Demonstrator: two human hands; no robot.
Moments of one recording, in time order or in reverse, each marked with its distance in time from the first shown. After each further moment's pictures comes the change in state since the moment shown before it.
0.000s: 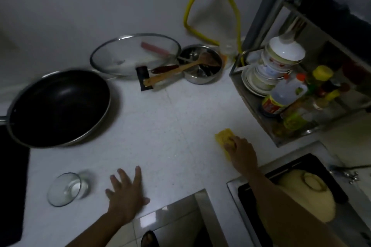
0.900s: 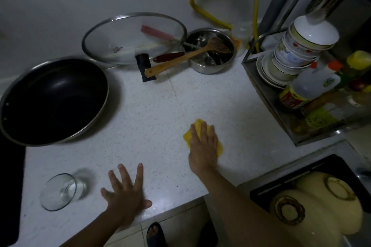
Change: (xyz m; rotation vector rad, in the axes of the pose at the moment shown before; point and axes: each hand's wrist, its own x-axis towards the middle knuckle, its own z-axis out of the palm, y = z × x) left_hand 0.012 0.001 -0.006 0.077 -0.187 -0.056; right_hand 0.001 -0.109 0.097 -0.118 -0.023 -0.253
